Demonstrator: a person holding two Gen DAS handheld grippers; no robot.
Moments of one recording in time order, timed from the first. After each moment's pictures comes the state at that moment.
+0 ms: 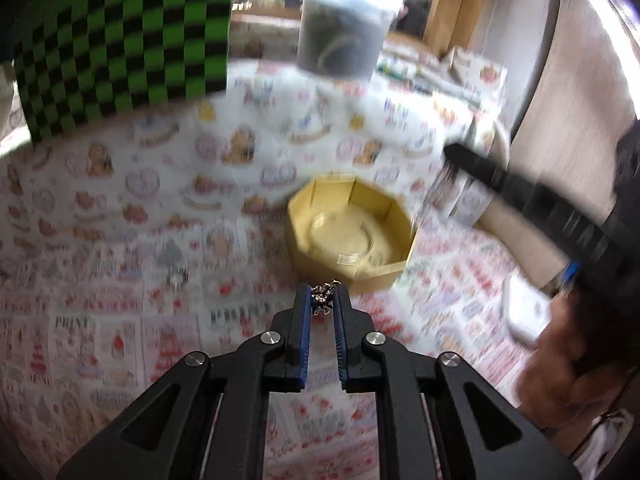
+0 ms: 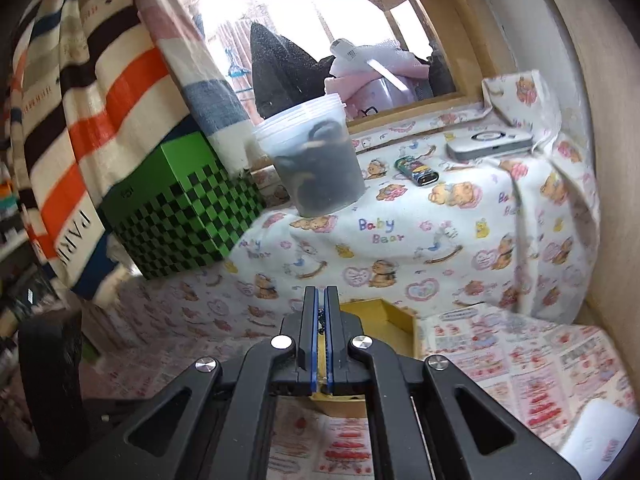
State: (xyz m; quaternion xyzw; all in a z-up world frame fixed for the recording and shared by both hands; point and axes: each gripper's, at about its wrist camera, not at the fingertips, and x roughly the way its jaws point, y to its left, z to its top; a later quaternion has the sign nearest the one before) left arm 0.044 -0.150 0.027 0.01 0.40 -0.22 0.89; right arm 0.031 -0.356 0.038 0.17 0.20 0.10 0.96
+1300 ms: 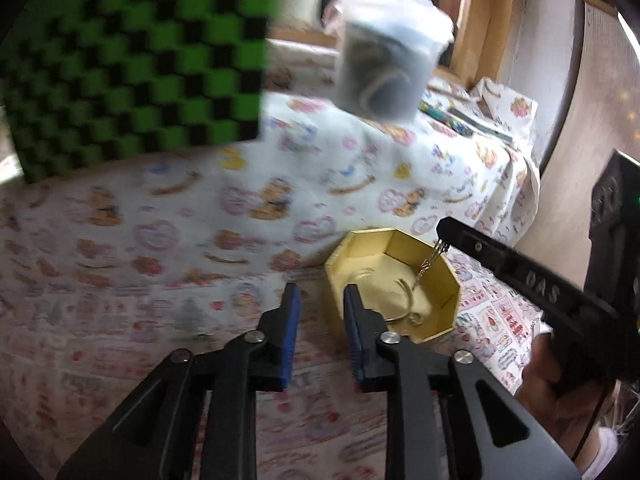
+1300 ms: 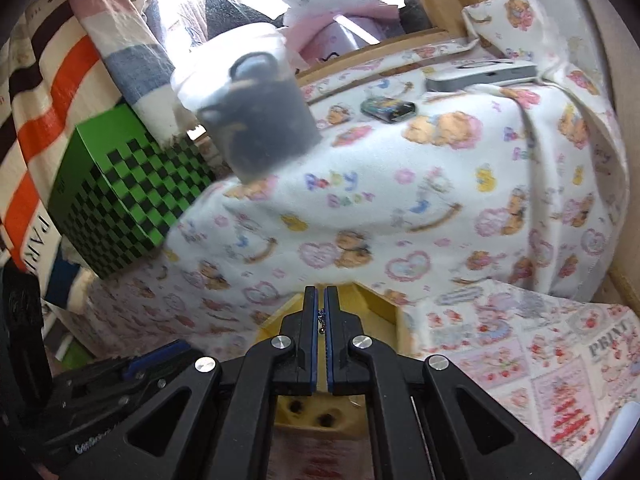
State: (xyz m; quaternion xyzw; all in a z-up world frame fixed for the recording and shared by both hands) left arm 0.084 -0.143 0.021 0.00 0.36 -0.19 0.91; right arm 0.096 -0.360 0.006 0.20 0.26 0.10 0.94
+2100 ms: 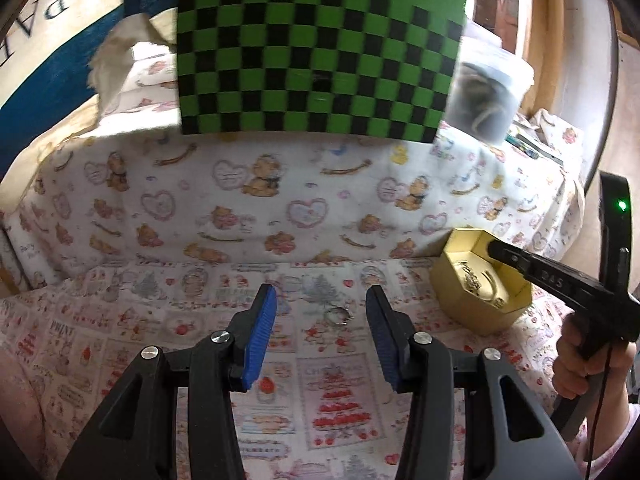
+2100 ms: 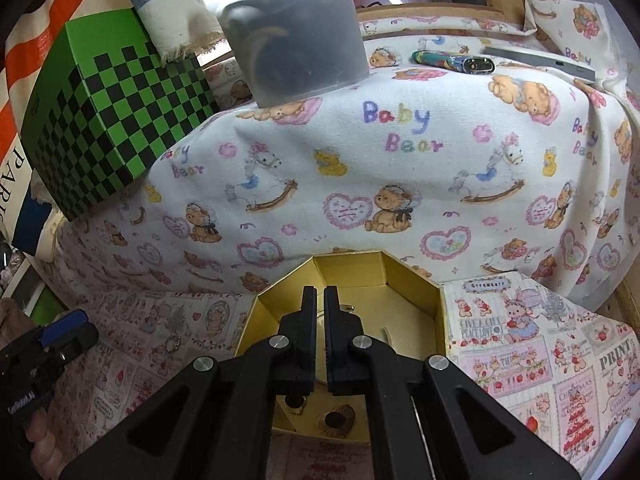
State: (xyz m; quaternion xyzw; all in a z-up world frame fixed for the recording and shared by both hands) left arm 0.065 -0.045 0.011 -0.01 0.34 -0.10 0.94; right arm 0.119 -0.314 -0.017 0.11 0.32 0.08 0.94
